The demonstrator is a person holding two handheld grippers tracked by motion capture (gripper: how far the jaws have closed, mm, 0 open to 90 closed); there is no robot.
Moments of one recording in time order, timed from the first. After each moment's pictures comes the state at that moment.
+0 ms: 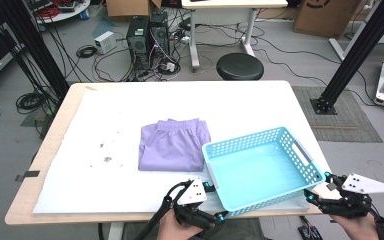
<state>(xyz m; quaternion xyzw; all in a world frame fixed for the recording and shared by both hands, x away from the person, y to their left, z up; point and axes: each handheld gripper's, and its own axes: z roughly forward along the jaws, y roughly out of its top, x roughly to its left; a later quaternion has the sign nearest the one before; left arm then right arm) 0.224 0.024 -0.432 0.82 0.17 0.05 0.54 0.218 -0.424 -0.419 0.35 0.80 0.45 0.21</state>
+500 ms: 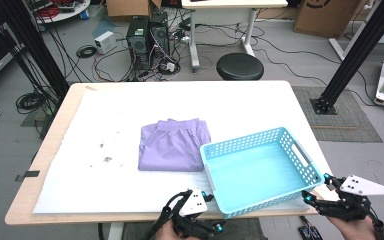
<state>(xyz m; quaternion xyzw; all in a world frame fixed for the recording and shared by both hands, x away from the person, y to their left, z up) 0.203 0.023 -0.437 0.83 0.19 0.07 0.51 0.210 -0.411 -0.413 0.37 0.79 0.44 0.21</state>
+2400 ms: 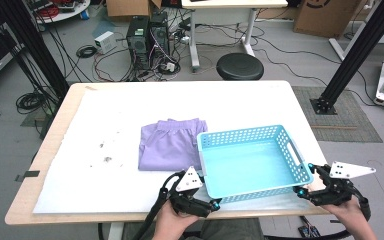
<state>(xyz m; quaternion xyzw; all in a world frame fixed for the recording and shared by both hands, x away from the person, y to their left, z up) 0.245 0.032 -0.428 0.82 0.24 0.07 0.51 0.264 -0.418 -0.436 0.29 0.81 0.49 0.12</state>
